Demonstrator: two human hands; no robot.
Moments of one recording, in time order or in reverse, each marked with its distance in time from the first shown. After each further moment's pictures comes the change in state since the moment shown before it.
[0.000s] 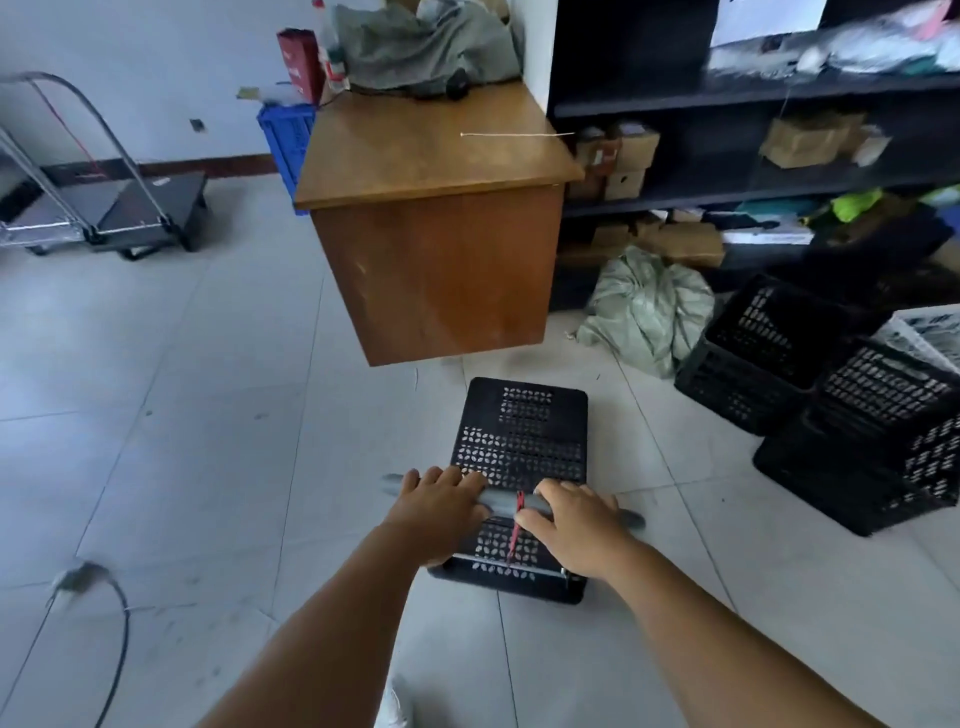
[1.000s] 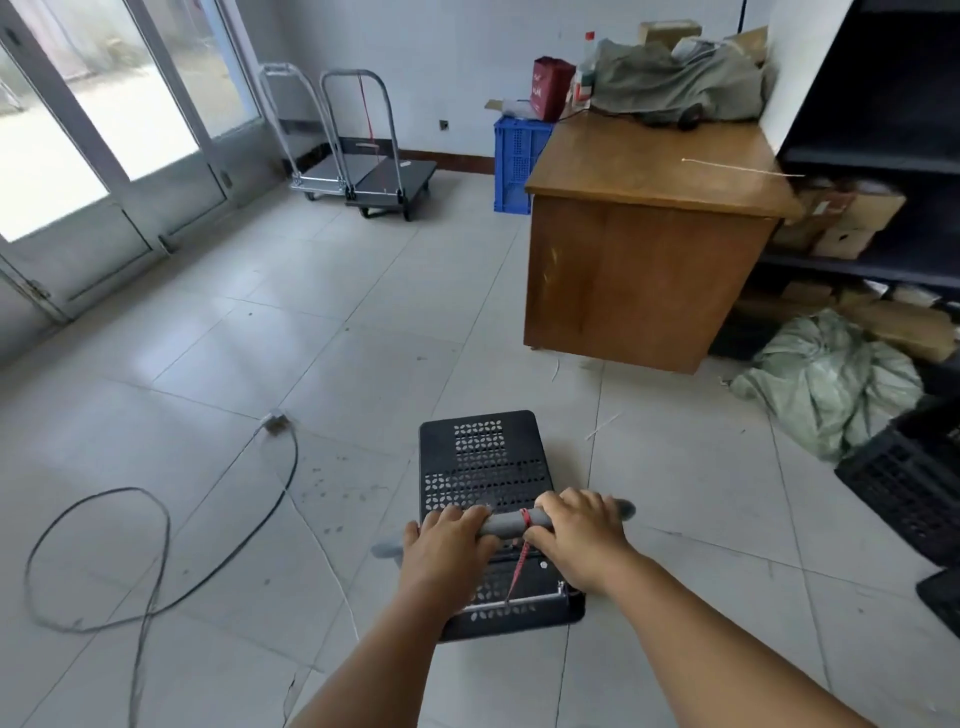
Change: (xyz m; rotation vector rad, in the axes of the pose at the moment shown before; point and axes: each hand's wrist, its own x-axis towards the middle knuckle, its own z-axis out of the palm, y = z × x) left_hand -0.224 0.003 0.109 -0.426 0.282 -0.618; right_hand -0.098 -0.099 0.099 -0.315 0.006 -0.436
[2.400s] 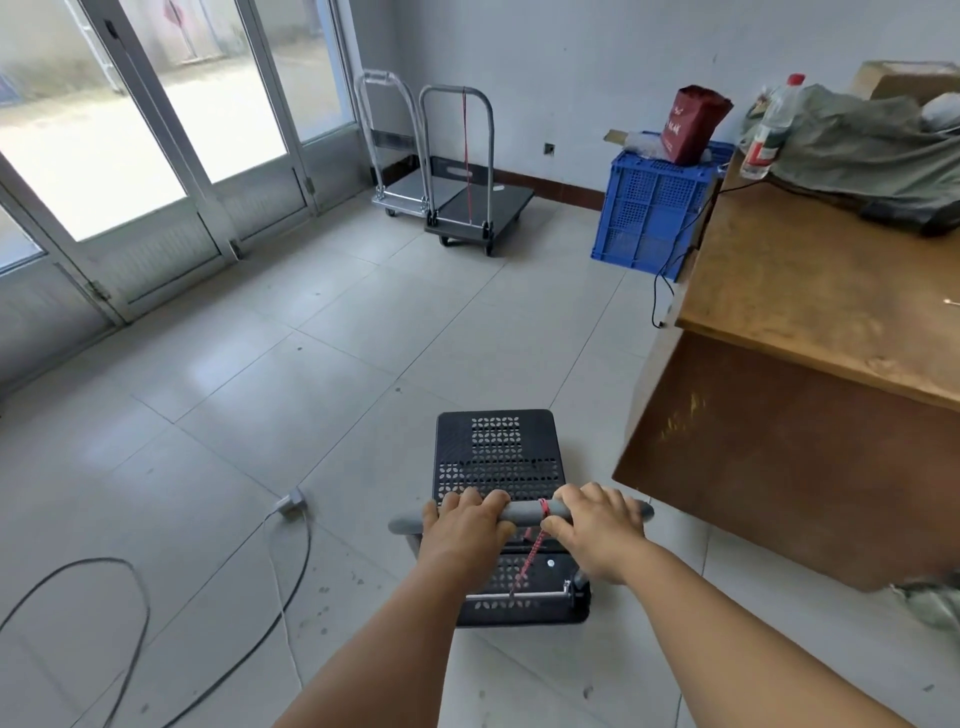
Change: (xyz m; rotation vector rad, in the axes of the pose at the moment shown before) left_hand 0.450 -0.093 -0.175 -0.029 0.003 -0.153; right_hand 0.484 -0.055 -0.169 -0.031 -0.116 -0.097
